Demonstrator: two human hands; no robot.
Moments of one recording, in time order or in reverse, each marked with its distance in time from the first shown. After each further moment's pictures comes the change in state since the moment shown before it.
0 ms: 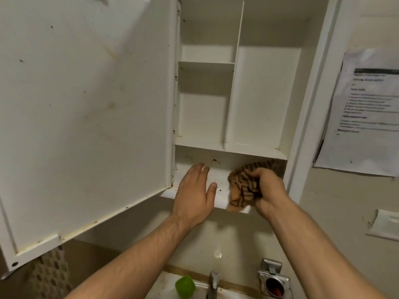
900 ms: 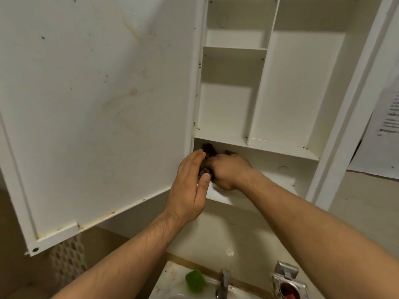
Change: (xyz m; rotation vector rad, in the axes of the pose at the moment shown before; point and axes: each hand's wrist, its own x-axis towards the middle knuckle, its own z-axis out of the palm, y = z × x) left_hand -0.014 -0.038 -0.033 -0.279 0.218 0.037; right_hand 0.030 0.021 0.110 -2.022 -0.648 -0.949
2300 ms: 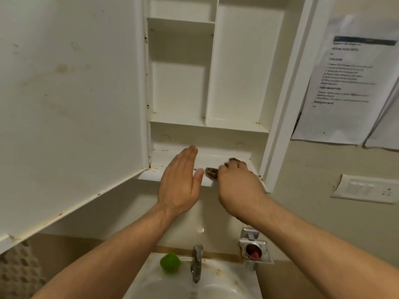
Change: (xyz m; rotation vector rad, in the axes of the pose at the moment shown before) left_hand -0.010 0.013 0.068 0.180 -0.206 0.088; right_hand -0.135 -0.007 0.032 -0.030 0.001 0.549
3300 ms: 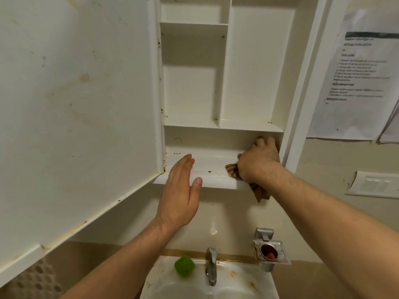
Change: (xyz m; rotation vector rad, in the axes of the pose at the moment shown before) left_hand -0.026 -0.026 -0.027 -0.183 -0.018 -0.123; right_hand 0.075 0.017 -0.016 -0.473 -0.229 0.143
